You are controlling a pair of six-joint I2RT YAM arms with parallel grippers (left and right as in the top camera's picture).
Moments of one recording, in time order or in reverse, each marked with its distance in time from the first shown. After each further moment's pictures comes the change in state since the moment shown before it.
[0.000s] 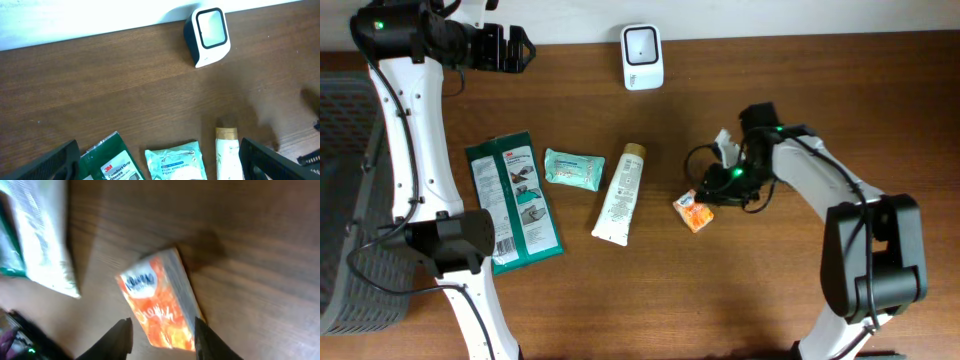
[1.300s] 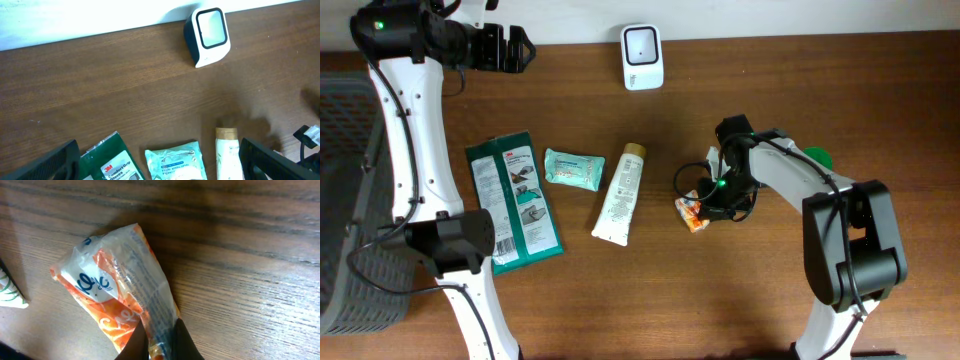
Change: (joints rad) left arm 0.000 0.000 0.000 0.000 0.000 0.000; right arm 0.080 0.080 0.005 -0.035 0.132 0.114
